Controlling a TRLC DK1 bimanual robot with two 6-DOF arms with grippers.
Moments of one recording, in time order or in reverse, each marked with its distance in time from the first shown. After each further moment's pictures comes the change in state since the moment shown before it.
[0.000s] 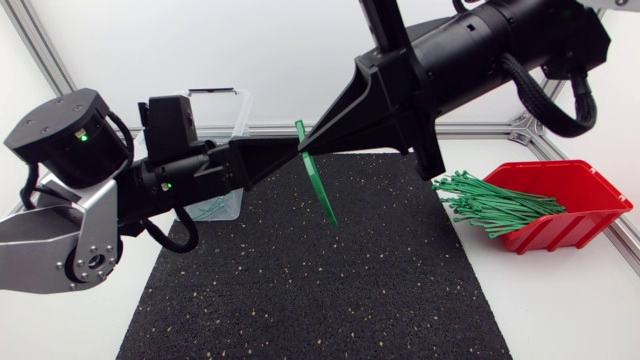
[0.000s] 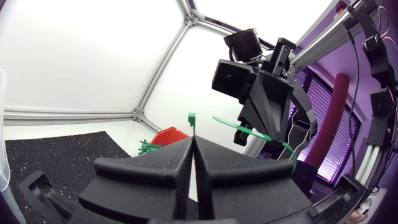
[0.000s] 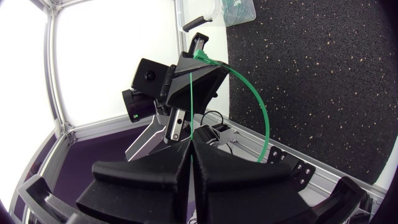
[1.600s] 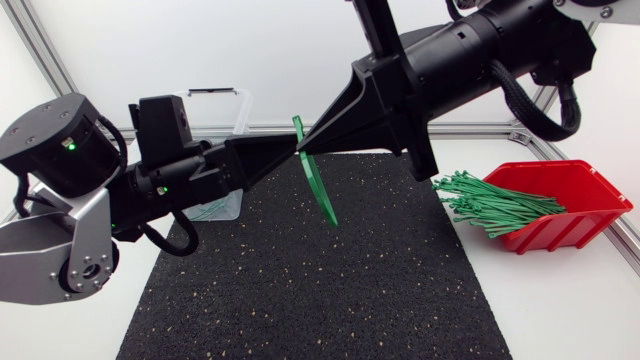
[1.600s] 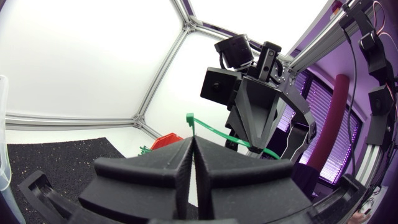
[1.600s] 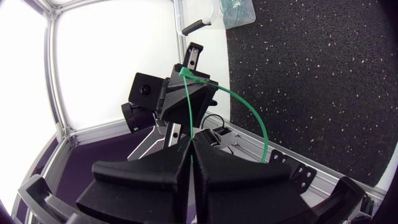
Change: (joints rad) left arm -0.023 -0.031 -0.026 0.037 -0.049 -0.007; right arm -0.009 0.008 -0.024 0.051 -0.003 0.025
